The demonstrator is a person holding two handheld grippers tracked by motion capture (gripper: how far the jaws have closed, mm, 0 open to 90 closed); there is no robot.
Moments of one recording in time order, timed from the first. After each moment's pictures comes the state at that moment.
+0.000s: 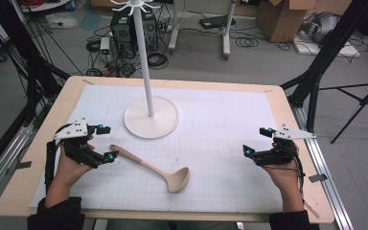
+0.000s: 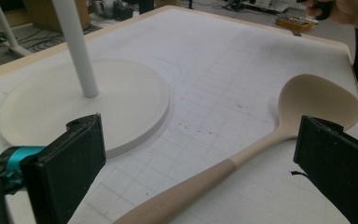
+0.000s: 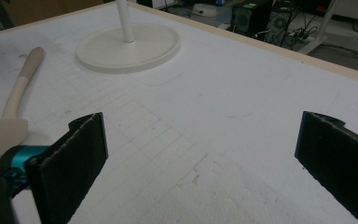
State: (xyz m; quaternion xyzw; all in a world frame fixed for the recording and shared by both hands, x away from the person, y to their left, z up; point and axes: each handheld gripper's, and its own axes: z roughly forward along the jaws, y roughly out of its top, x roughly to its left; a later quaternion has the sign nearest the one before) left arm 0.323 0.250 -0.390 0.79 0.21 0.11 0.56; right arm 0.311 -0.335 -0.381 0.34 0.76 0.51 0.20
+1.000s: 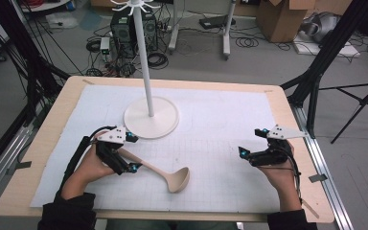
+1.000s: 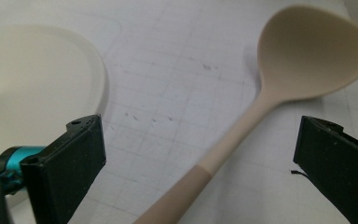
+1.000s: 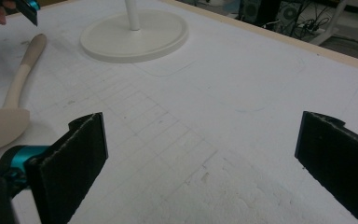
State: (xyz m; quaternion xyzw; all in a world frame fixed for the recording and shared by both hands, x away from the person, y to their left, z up) left arm 0.339 0.175 -0.408 0.89 0.11 0.06 0.43; right arm 0.315 -0.325 -0.386 0.34 0.78 0.49 0.19
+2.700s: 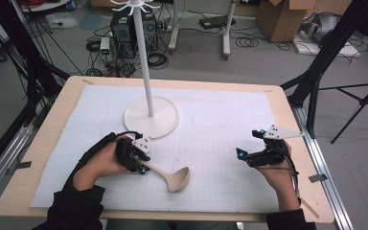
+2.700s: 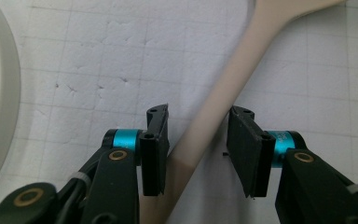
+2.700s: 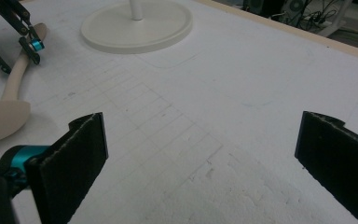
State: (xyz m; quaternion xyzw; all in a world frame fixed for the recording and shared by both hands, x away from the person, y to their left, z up) left arm 0.350 0.125 -0.416 0.97 0.03 0.01 0.25; right arm 0.318 -0.319 -0.391 0.33 0.79 0.48 0.18
